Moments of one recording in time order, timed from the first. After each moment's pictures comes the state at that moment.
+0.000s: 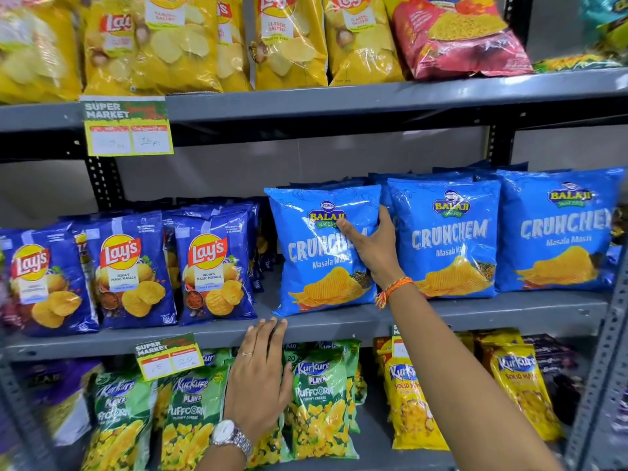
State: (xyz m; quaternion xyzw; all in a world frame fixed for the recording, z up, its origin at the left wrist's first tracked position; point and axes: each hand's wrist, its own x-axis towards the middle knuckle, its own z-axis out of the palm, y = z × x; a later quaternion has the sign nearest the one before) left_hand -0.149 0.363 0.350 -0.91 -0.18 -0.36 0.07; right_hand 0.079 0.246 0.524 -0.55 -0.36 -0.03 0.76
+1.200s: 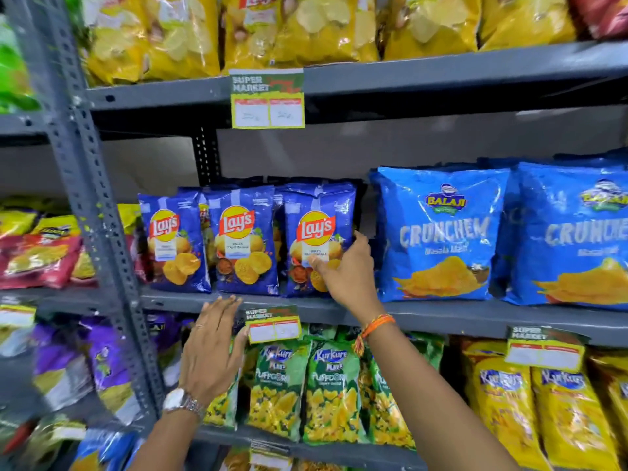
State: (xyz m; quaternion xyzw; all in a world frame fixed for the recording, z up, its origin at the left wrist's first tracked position) left_hand -0.317 0.532 0.357 -0.87 -0.28 -0.41 0.05; right_hand -0.106 0.386 0.484 -0.73 -0.38 -0.03 0.57
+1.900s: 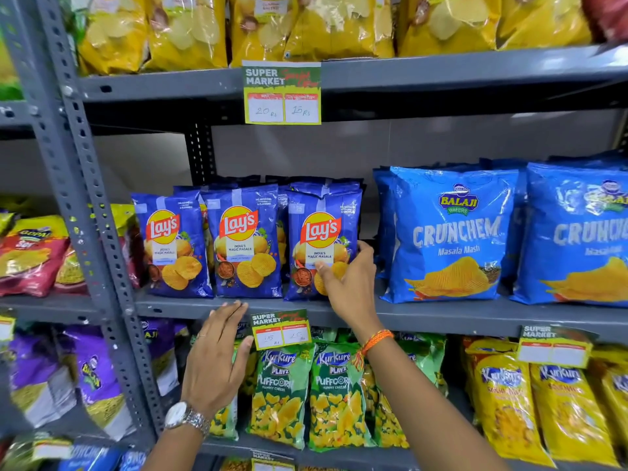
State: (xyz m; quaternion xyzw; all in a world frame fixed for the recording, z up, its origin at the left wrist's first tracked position) left_hand -0.318 0.538 0.351 -0.87 -0.22 -0.44 -0.02; right_hand -0.113 0.404 0.460 -0.71 -0.35 -0.08 0.61
